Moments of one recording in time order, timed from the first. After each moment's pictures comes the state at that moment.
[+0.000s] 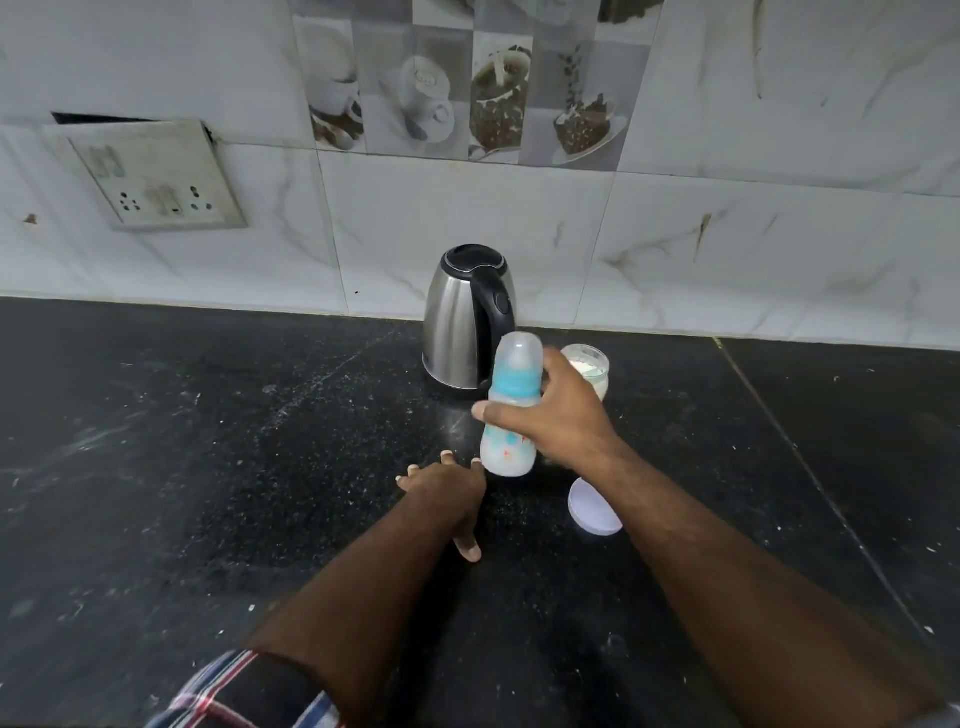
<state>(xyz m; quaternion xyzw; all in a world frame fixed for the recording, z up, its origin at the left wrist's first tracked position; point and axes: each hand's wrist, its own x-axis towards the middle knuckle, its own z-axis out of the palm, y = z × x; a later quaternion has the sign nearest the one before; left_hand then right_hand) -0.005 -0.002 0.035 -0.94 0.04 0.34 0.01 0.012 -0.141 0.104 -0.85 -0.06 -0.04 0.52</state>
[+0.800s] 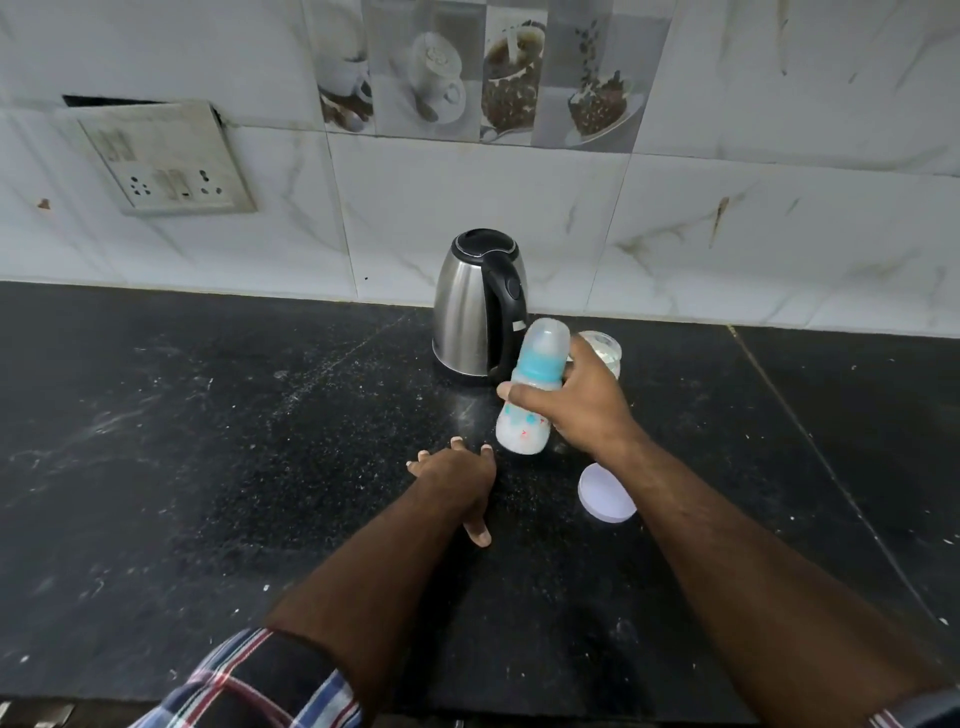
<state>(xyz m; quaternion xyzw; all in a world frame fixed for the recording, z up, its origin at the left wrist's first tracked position) -0.002 0.000 0.028 -0.94 0.04 0.33 0.01 0.022 -0.151 0.096 -0.83 -0.03 -0.04 0.56</state>
